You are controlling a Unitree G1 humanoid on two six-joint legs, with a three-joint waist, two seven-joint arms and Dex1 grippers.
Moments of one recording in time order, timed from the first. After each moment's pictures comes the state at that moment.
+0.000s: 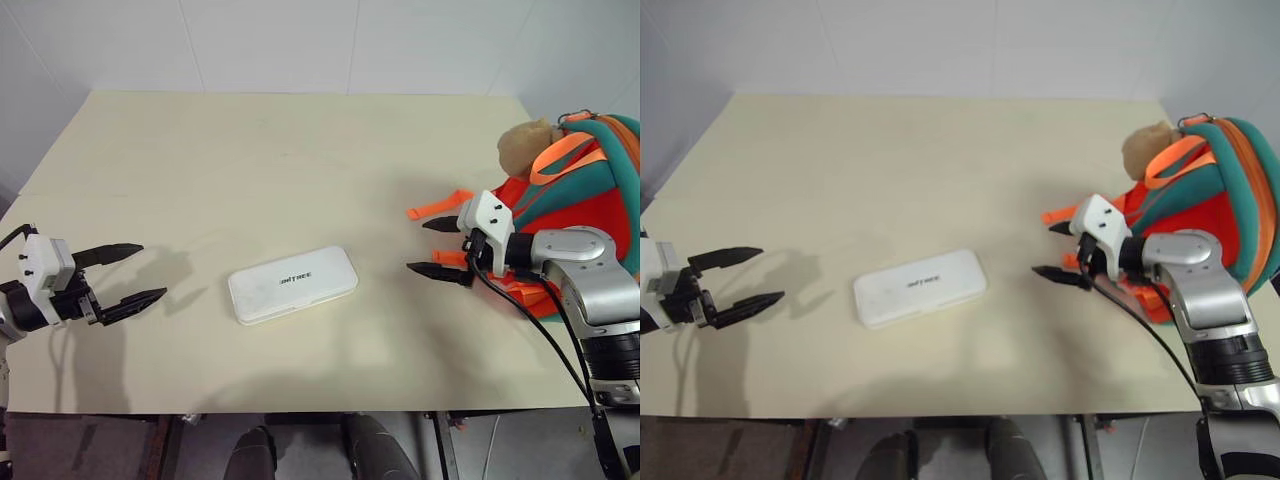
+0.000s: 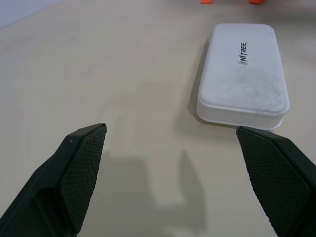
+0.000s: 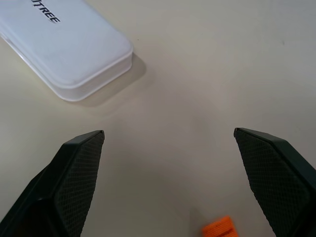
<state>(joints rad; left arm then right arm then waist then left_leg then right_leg) -0.12 0.91 0.47 0.21 -0.50 0.04 -1.22 -0.57 -0.79 0.04 0.04 0.26 0.38 1.09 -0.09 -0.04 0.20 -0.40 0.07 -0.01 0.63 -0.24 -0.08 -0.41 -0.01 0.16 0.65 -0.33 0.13</state>
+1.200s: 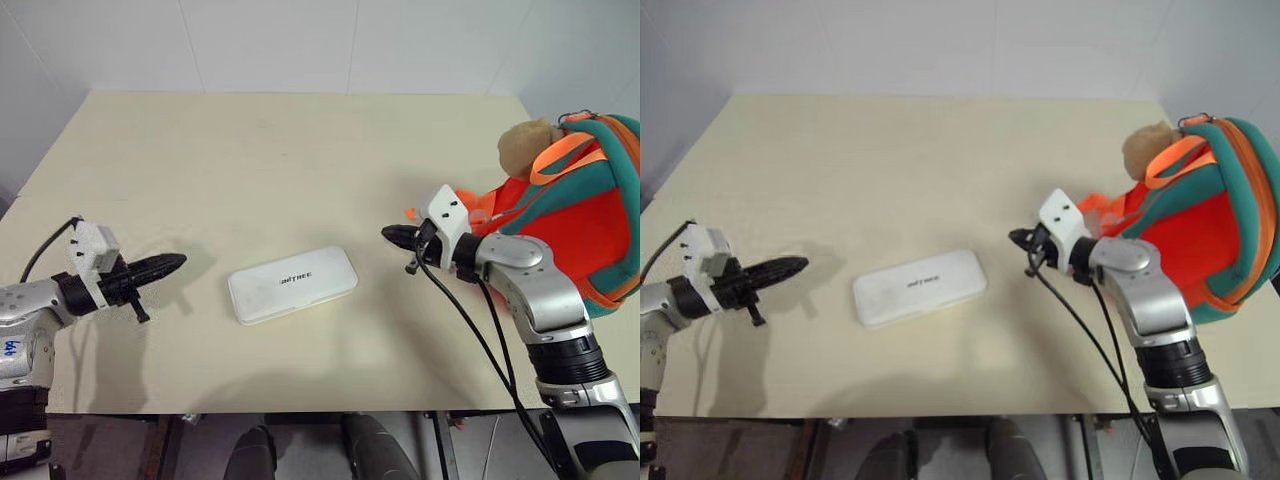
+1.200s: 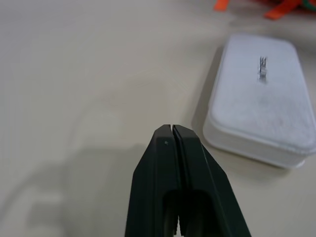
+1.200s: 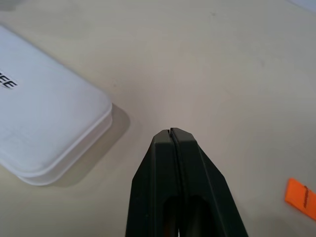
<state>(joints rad) -0.22 0.83 0.33 0.17 -0.46 0.23 -1.05 -0.58 -0.58 0.08 -0.07 0.19 0.53 0.77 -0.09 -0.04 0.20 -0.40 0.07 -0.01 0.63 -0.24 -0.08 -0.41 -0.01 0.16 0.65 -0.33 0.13</state>
